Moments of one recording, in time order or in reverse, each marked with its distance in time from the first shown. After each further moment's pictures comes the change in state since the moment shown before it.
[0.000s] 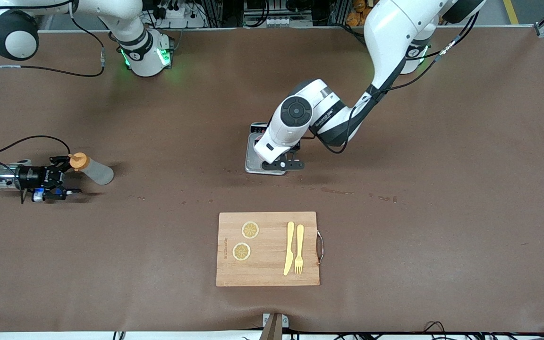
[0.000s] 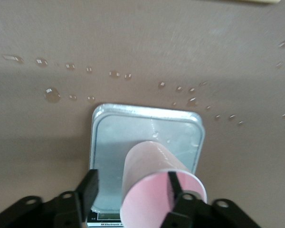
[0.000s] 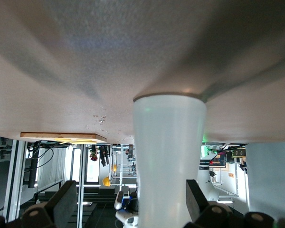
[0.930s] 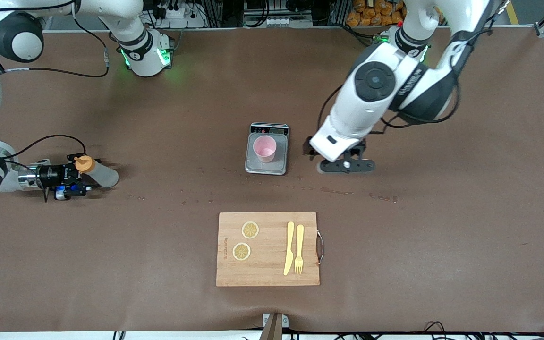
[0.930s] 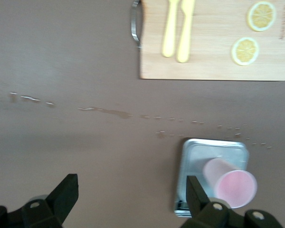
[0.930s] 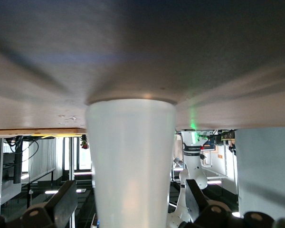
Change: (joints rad) left arm 0.235 -0.295 0.008 0.003 0.021 -0.317 0.242; right arm 0.036 0.000 0.004 -0.092 0.009 -0.025 -0.026
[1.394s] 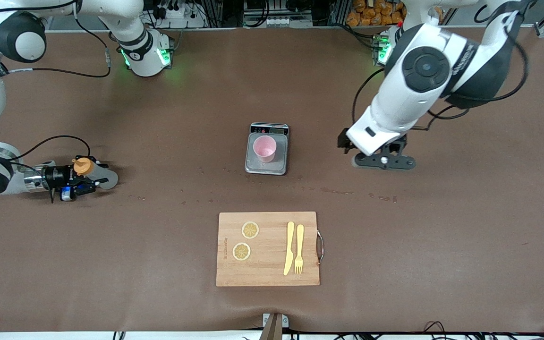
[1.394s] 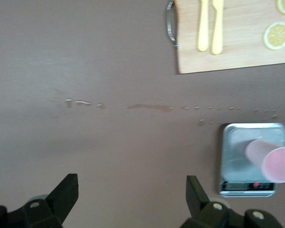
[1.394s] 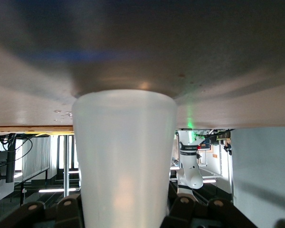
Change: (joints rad) left arm 0.069 -0.116 0.047 -0.009 0.001 -0.147 0.226; right arm 0.024 -0.013 -0.003 0.005 0.007 0.005 -0.007
